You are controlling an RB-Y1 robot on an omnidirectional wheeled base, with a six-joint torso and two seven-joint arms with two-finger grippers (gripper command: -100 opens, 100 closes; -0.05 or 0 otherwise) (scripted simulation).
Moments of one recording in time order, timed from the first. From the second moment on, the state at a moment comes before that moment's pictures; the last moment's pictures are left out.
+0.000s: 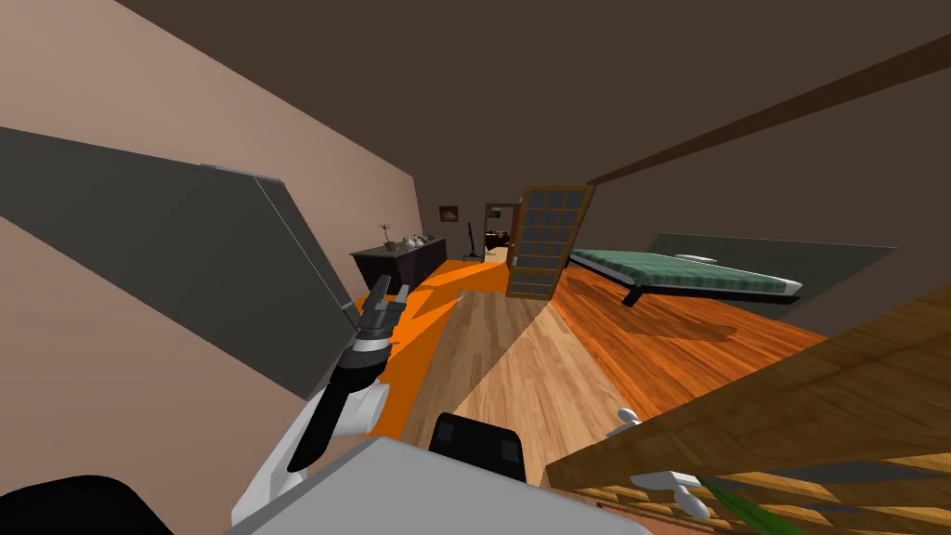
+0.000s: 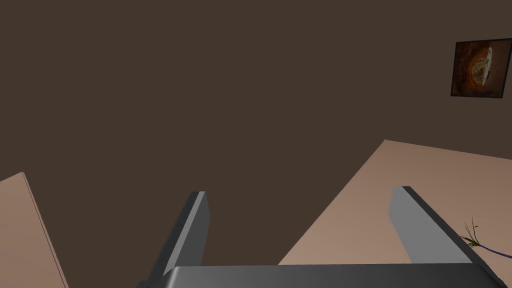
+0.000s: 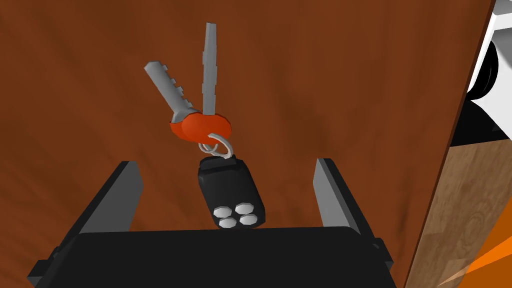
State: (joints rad) left arm 0.55 0.04 0.07 -2.38 -0.11 -0.45 0.14; right arm 0.71 -0.72 0.22 -0.46 0.69 -0.64 0.33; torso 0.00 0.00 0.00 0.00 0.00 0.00
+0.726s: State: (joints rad) left arm 0.55 0.04 0.07 -2.38 -0.11 -0.45 0.14; right arm 0.68 -0.75 0.26 -0.48 0.67 -0.63 0.32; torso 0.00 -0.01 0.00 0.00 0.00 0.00
